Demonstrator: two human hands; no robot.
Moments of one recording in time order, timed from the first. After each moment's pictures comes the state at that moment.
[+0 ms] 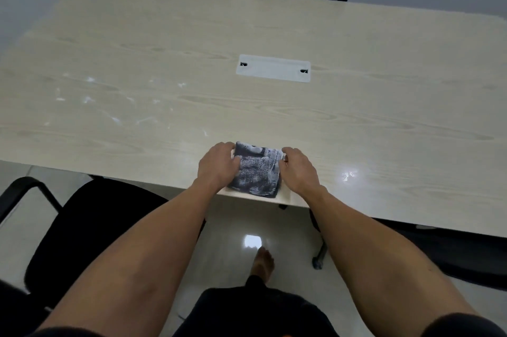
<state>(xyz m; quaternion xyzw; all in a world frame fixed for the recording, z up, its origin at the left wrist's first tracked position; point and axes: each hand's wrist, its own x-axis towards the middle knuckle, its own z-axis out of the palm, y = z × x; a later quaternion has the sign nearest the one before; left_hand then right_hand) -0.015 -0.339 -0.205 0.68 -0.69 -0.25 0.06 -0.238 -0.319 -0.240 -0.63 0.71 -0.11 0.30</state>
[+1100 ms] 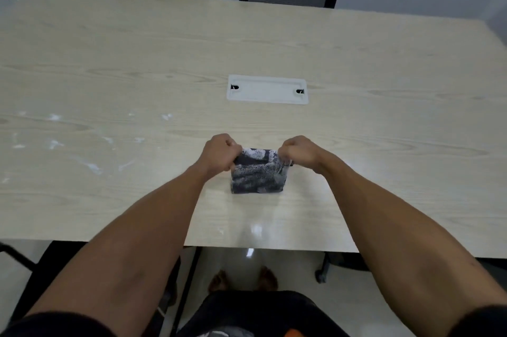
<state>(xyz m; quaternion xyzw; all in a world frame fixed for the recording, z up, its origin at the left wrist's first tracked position) 0.001 -0.509 -0.199 0.63 -0.59 -0.48 0.16 -0.244 -0.480 -0.175 -0.52 0.68 -0.09 0.50</state>
